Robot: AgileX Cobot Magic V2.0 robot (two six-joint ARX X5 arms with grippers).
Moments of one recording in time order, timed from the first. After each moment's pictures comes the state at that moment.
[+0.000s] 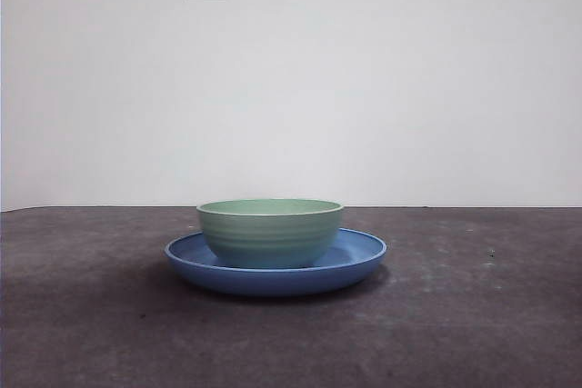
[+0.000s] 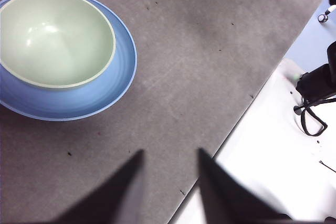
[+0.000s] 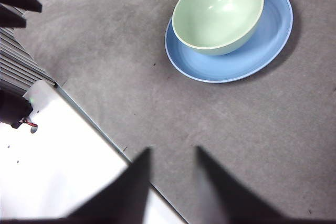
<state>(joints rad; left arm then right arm) -0.59 0.96 1.04 -0.88 0.44 0.00 0.48 0.72 0.94 -0.96 -0.45 0.15</state>
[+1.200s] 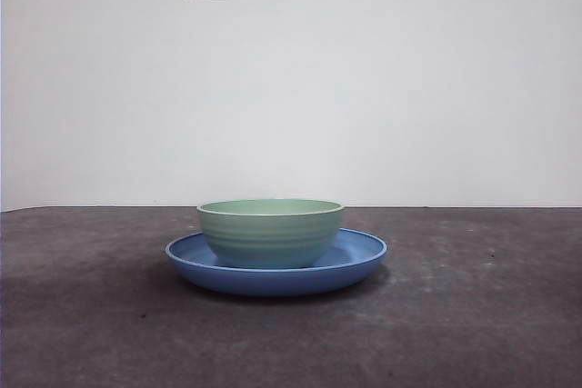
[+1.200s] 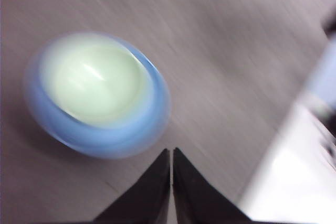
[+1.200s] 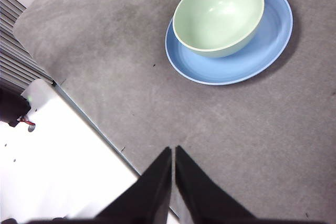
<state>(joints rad) -0.50 0.85 1.04 -0.76 0.36 0.02 0.48 0.72 0.94 -0.96 -0.45 0.13</state>
